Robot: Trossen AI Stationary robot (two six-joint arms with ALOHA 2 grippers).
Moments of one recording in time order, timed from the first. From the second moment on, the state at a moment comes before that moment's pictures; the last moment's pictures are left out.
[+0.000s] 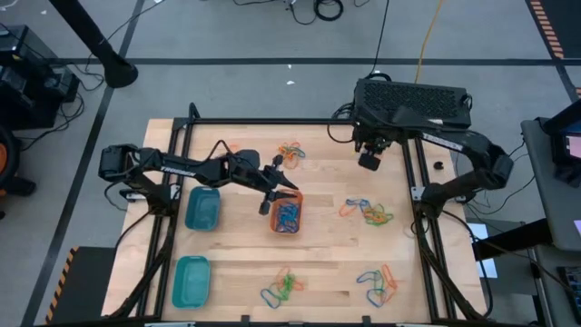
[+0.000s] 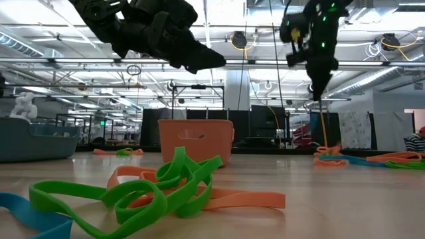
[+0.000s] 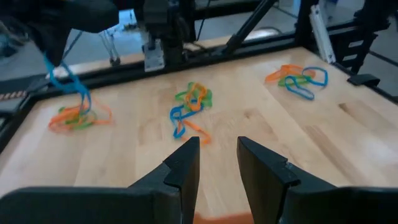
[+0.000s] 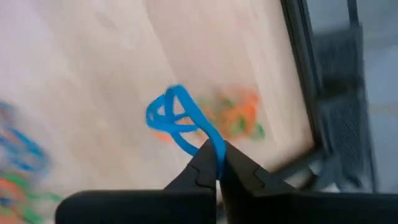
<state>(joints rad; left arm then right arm) 0.13 1.53 0.79 0.43 0.35 0.24 -0.56 1.39 1.19 -1.14 0.23 -0.17</state>
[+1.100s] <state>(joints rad) 0.12 1.64 0.80 0.58 0.37 0.22 -0.60 1.68 0.91 -0.89 0.50 0.04</state>
